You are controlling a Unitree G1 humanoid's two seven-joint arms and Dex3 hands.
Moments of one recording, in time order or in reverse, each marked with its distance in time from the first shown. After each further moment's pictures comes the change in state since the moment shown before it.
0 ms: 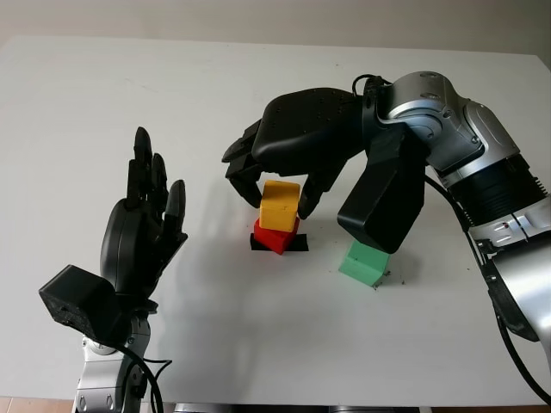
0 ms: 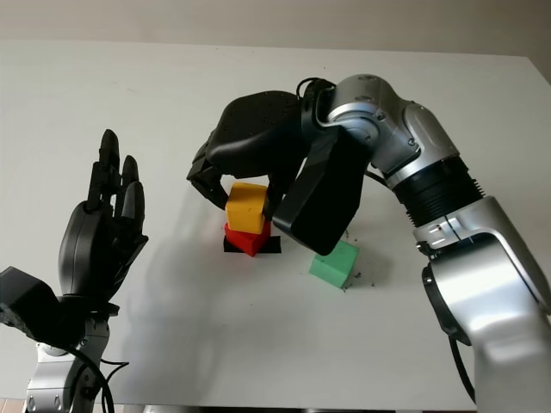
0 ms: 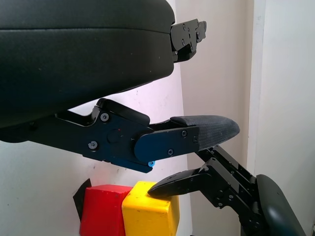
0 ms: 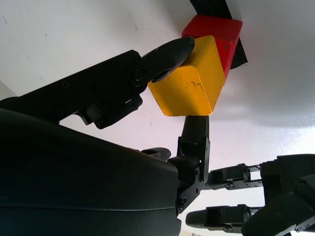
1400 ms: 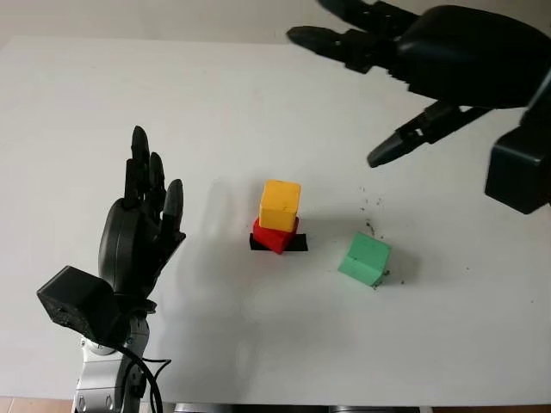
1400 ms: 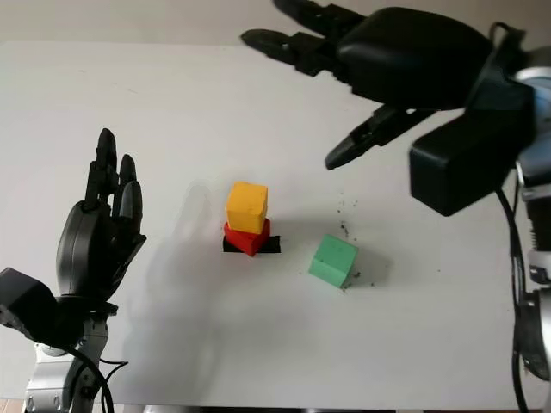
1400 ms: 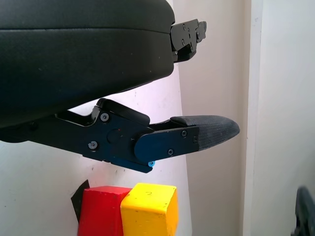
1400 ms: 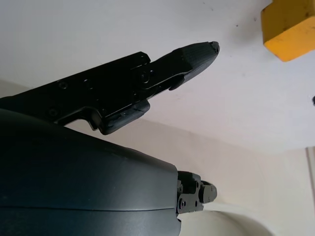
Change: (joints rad) left arm -0.004 -0.001 0.012 0.006 -0.016 -0.002 -0.007; right arm 0.392 -0.372 -0.484 -0.222 0.282 0.153 -0.136
